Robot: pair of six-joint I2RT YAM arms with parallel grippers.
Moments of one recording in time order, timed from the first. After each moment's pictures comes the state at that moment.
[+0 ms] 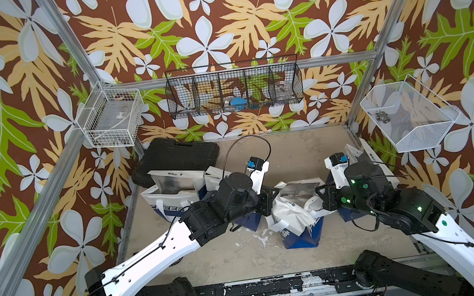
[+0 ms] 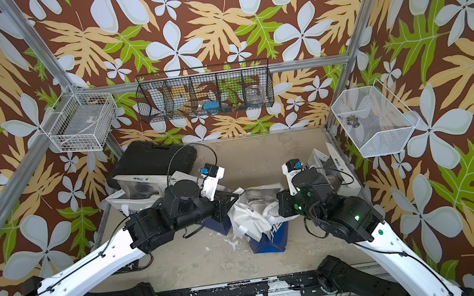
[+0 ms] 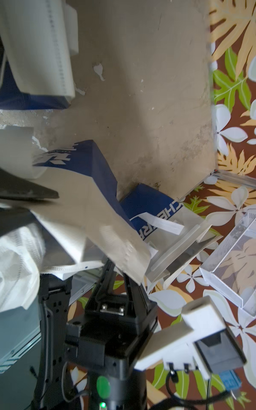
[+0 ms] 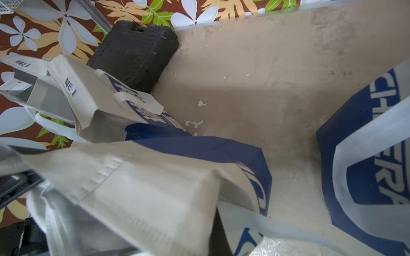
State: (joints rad) left arm -1.05 1.22 1.25 -0.45 0.01 -0.52; right arm 0.65 0.82 1.16 -1.01 0.06 0.54
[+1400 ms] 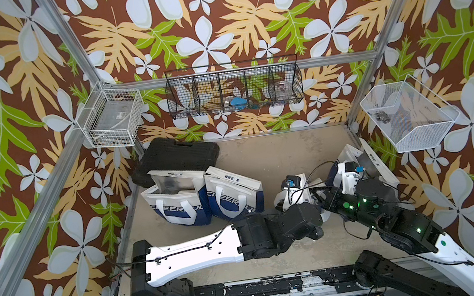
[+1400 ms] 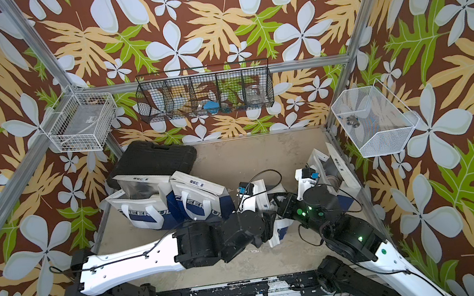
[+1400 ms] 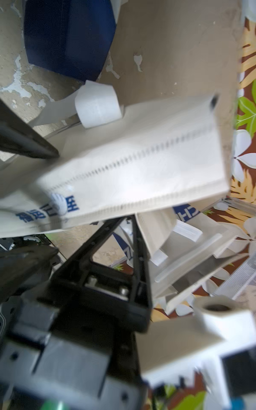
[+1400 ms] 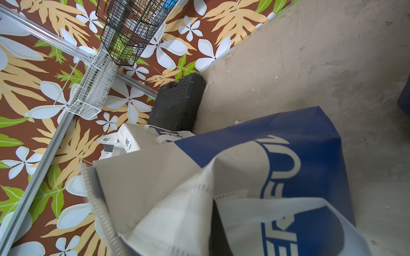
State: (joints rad) left arm -1.40 1.55 1.51 -0.64 -0.52 -0.87; right arm 0.70 0.65 0.89 -0.65 0.11 0.92
